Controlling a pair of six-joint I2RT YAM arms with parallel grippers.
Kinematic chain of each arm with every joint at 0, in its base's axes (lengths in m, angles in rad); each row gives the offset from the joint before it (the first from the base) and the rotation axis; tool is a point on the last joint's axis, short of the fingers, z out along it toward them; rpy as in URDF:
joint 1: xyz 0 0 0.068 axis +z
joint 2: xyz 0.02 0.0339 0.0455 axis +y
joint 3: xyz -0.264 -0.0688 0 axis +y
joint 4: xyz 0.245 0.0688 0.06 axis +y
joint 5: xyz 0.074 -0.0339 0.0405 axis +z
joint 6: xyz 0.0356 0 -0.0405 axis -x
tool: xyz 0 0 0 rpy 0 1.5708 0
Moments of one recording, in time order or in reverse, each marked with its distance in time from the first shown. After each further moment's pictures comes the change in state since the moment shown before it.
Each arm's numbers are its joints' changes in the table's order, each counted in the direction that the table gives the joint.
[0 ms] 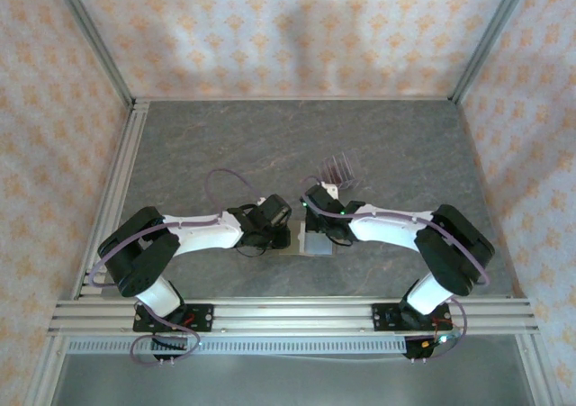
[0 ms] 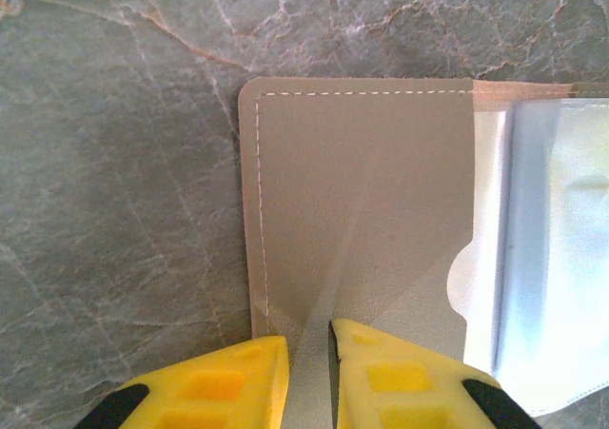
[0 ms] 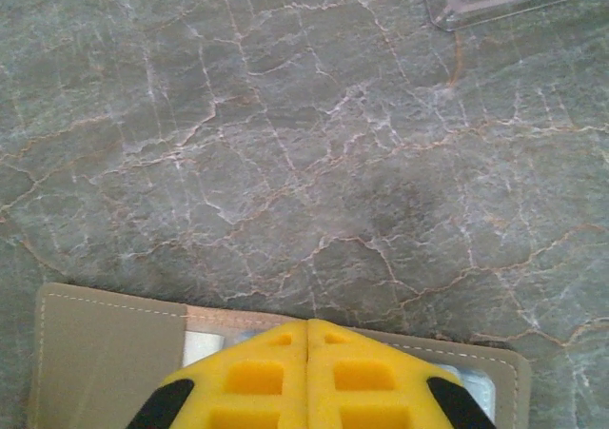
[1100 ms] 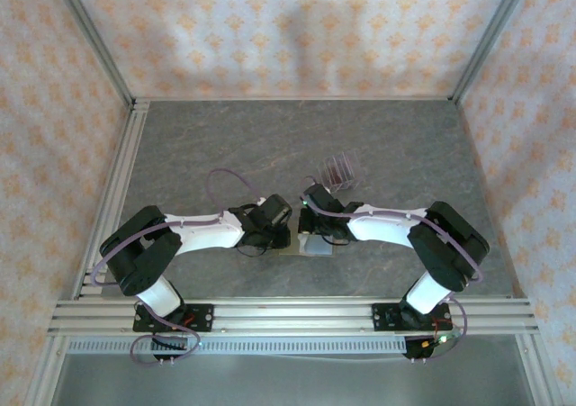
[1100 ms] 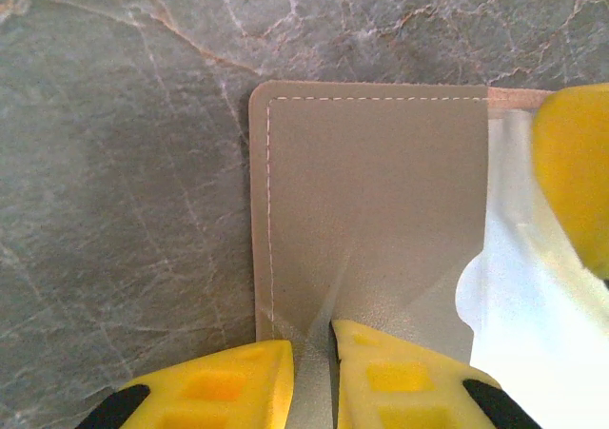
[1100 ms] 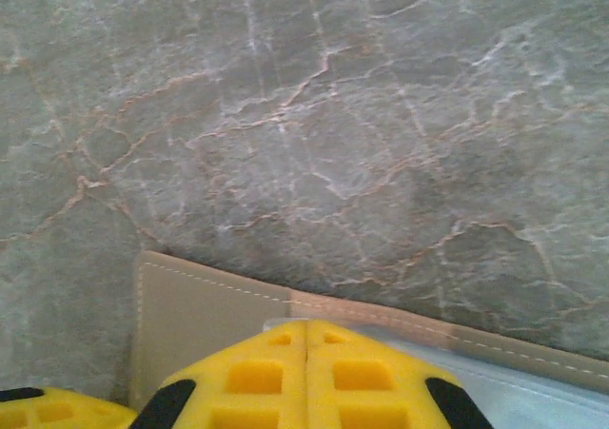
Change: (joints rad) left arm 0.000 0.016 -0.005 -0.002 0.003 0.015; right arm -0.013 0.042 0.015 -0.143 0.217 -0.024
